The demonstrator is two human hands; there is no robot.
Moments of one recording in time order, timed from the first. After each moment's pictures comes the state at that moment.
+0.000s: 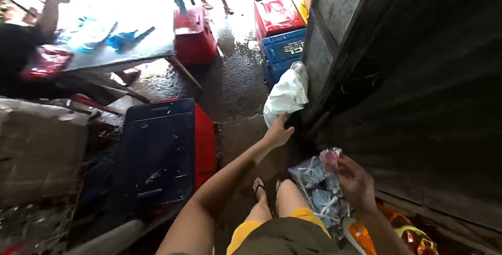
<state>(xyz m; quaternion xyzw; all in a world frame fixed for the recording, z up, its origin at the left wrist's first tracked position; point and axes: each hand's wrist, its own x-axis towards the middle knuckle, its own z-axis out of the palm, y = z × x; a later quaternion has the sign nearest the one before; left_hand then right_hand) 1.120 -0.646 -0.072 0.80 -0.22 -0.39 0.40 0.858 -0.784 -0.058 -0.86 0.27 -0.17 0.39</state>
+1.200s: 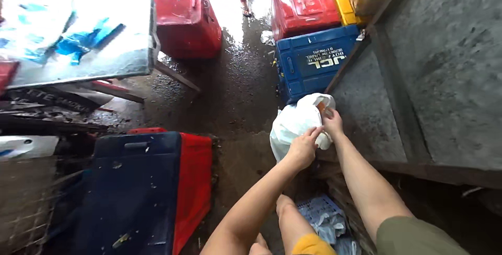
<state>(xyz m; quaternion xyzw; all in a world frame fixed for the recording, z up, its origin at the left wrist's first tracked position) 1.367 -0.822 -0.203 0.81 -0.32 -0.36 0.34 1.365 -1.012 -0.289 -0.74 0.44 0.04 0.50</state>
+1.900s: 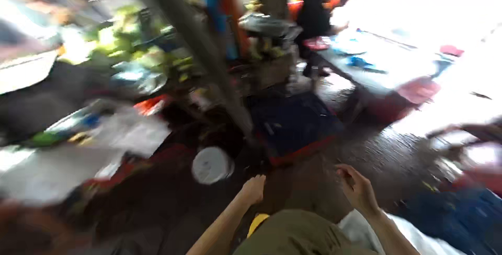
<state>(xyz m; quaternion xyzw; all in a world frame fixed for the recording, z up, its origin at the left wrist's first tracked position) 0.896 -0.321 -0.069 0.83 0.34 -0.33 0.30 1.159 -0.553 -0.042 -0.78 -0.46 0.07 0.41</state>
